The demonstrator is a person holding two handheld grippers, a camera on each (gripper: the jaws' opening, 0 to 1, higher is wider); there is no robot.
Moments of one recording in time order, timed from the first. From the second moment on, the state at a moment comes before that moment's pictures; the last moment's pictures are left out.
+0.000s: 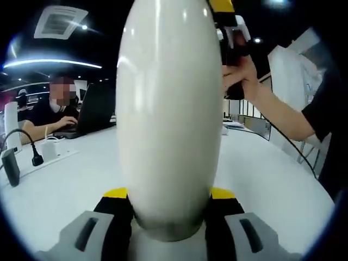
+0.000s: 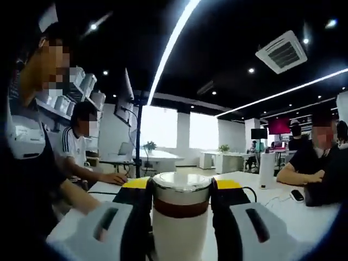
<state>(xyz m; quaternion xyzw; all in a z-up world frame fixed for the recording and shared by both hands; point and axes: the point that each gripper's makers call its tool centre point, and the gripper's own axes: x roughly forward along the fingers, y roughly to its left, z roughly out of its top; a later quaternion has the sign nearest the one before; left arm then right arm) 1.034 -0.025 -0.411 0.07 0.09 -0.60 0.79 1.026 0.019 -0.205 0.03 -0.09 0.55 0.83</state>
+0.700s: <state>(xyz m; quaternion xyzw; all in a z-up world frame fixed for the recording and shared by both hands) 1.038 -0.024 -0.411 0.06 0.08 -0.60 0.79 1.021 0.025 -0.216 0.13 -0.04 0.70 0.70</state>
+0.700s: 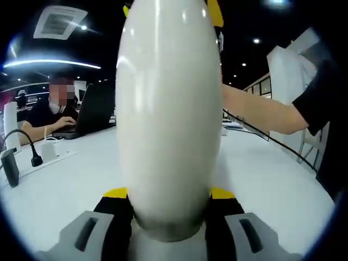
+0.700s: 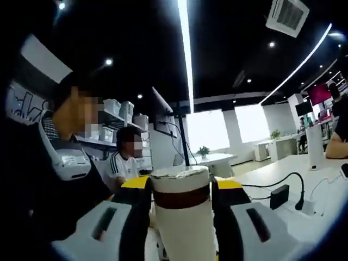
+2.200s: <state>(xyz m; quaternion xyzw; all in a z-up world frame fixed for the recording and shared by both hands) 1.028 -0.023 -0.410 0.06 0.08 -0.60 0.80 0.933 -0.010 -0.227 0.00 -0.09 0.28 0.95</state>
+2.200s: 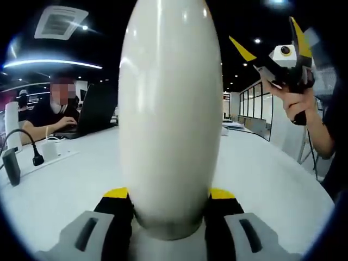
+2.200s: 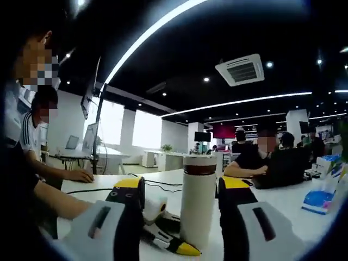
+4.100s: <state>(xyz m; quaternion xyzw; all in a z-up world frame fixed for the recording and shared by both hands) 1.034 -0.023 -0.410 0.07 0.09 -0.60 0.79 1.026 0.020 -0.206 -0.02 -0.05 0.42 0.91</state>
